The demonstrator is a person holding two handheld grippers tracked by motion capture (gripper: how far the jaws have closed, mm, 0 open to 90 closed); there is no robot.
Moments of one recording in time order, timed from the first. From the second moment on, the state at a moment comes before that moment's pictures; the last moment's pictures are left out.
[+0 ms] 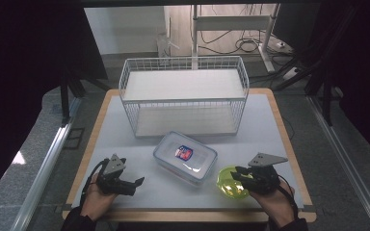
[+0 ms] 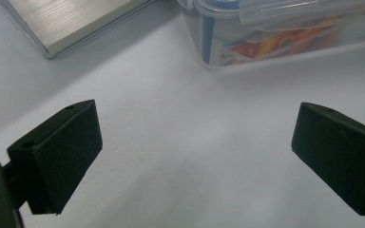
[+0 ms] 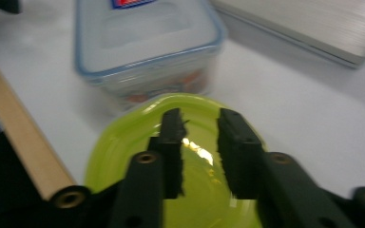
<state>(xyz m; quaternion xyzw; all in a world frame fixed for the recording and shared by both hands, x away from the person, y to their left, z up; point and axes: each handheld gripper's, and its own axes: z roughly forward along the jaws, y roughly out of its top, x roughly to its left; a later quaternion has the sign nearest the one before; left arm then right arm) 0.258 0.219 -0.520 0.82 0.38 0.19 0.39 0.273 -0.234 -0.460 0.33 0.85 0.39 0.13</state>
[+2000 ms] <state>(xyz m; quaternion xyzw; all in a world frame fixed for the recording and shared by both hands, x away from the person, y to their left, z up) 0.259 0.216 -0.522 0.83 0.37 0.19 0.38 0.285 -0.250 -0.475 0.34 0.87 0.36 0.08</state>
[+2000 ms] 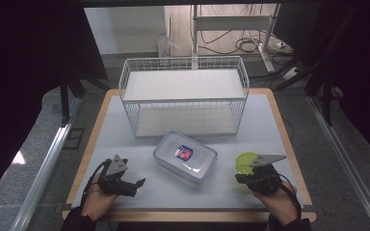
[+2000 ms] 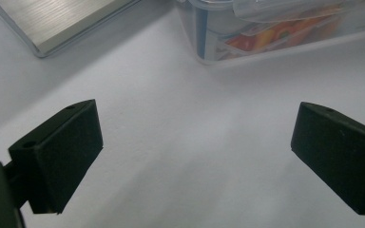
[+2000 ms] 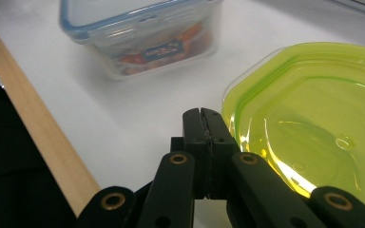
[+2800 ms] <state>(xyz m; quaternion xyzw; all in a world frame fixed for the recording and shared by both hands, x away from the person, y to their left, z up) 0.259 0.214 -0.523 0.83 0.37 0.18 0.37 0.314 -0.295 -0.473 0.41 0.83 0.36 0.12</state>
